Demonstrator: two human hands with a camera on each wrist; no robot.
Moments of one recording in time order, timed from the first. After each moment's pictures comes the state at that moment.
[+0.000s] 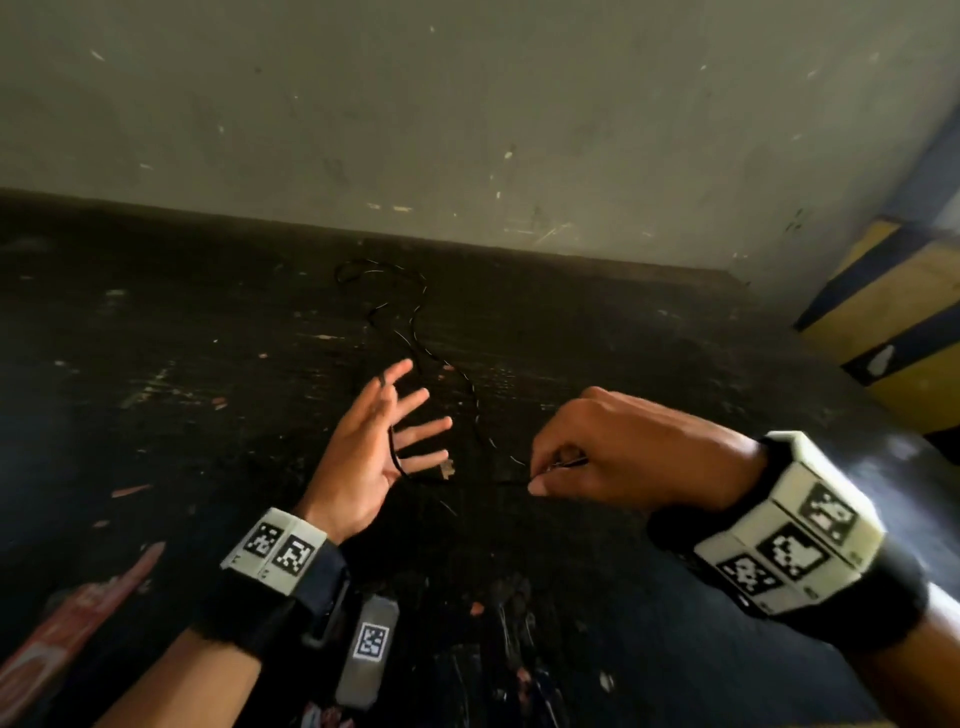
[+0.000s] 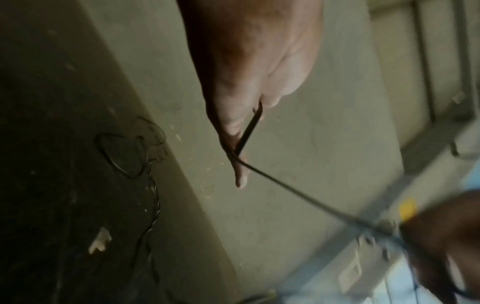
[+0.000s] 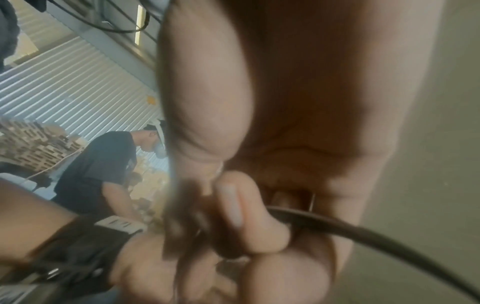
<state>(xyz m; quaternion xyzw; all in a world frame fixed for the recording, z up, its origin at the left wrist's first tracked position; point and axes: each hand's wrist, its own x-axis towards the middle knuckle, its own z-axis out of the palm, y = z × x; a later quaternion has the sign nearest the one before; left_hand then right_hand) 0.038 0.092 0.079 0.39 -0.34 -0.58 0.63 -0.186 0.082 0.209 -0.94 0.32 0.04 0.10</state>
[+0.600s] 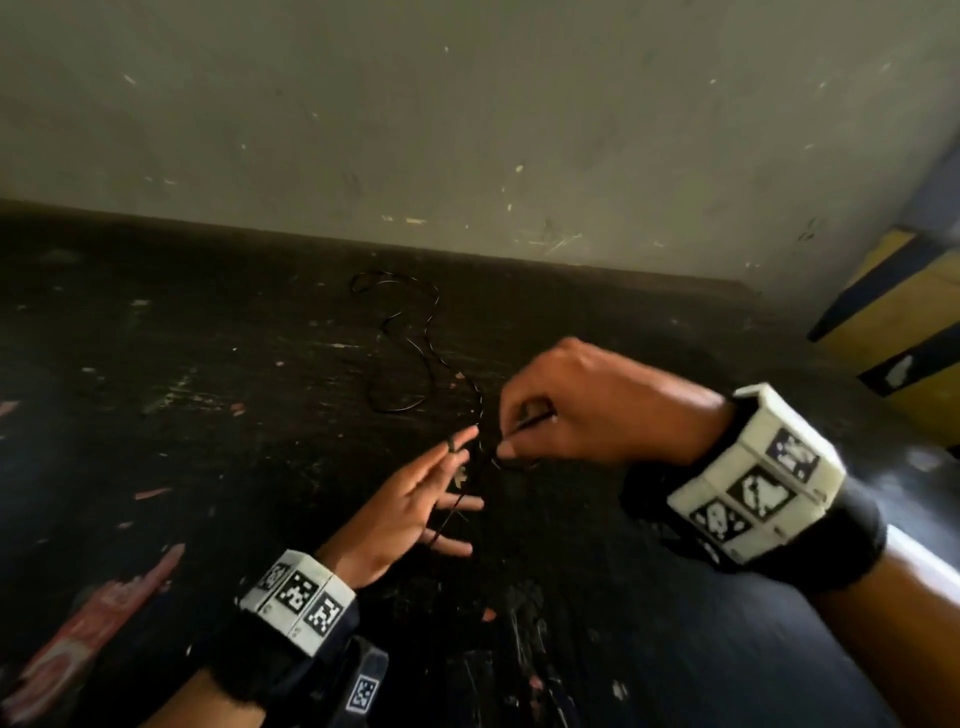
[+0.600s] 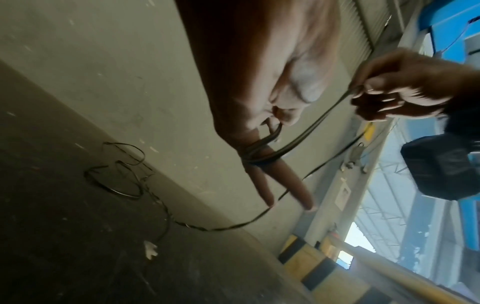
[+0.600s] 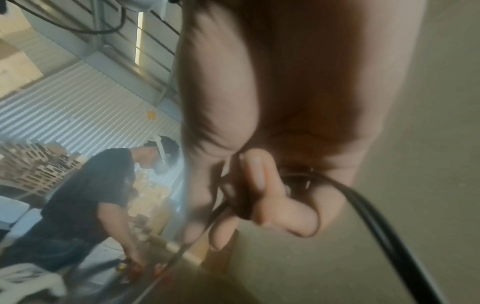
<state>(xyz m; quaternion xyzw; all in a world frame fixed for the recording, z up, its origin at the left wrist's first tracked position) 0.019 0.128 0.068 0.45 -0.48 -0.59 0.46 -0.154 0.073 0.229 -0.96 0.26 -0.03 0.09</state>
